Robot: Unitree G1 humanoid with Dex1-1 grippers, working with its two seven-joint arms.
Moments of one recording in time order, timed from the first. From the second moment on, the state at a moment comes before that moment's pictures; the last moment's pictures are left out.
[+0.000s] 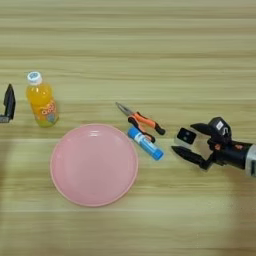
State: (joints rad) left arm -0.11 0.14 0.19 0.28 -0.16 -0.57 -0.18; right arm -0.30 -0.64 -0.08 0.69 0.21 -0.10 1.09
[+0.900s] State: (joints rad) left arm -0.11 0.15 0.19 0.28 -0.16 -0.52 -0.18; right arm -0.35 -0.62 -0.06 0.80 0.16 -0.14 1.08
